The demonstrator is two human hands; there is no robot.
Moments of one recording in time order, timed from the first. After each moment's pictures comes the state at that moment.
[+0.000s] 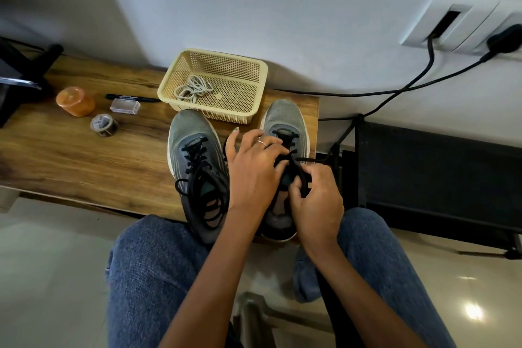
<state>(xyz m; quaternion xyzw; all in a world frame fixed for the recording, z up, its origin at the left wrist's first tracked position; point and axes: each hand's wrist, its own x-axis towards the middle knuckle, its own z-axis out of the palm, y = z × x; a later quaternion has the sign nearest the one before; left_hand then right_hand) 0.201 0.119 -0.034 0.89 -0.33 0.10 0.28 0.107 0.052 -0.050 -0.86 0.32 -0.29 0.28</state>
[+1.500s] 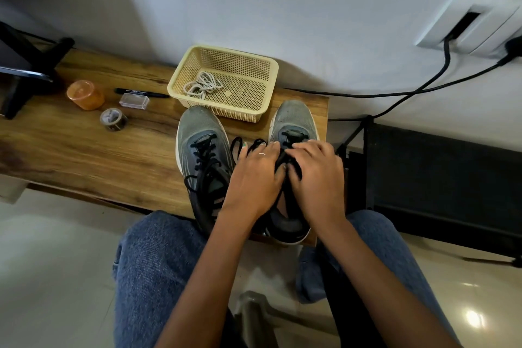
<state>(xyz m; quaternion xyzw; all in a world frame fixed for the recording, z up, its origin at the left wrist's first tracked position) 0.204 0.135 -0.018 0.91 -0.33 -0.15 0.21 0.137 0.034 -0.039 -0.94 0.18 -0.23 0.16</state>
